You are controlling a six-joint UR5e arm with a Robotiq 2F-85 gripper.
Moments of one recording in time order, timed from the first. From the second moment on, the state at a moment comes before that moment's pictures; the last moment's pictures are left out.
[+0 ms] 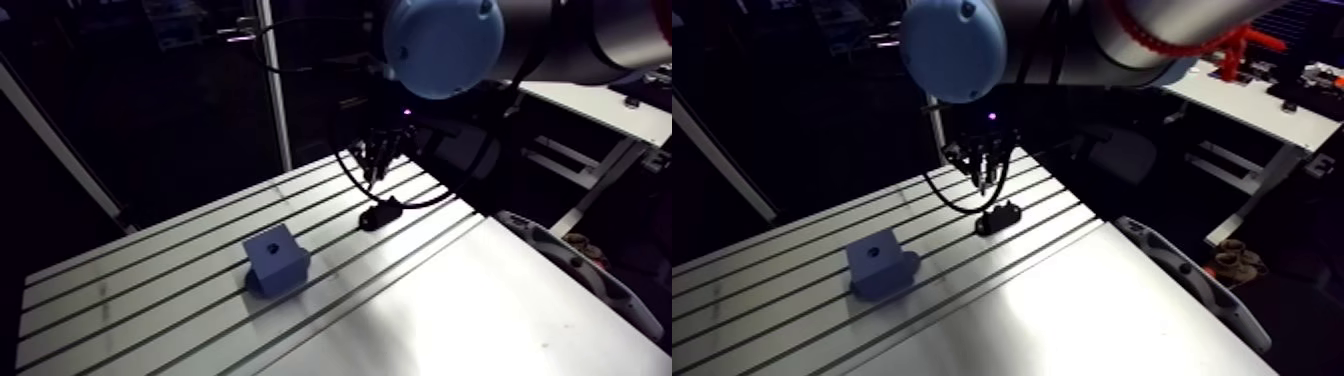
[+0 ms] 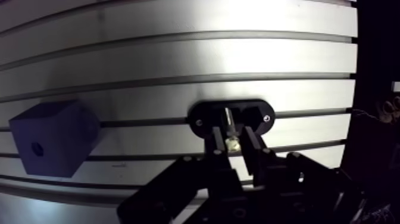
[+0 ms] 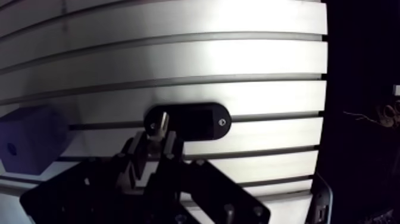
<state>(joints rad) -0.59 -1.27 1.84 -2.18 -1.54 -2.11</state>
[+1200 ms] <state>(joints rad) -0.26 -1.34 1.59 -1.63 -1.62 -1.88</state>
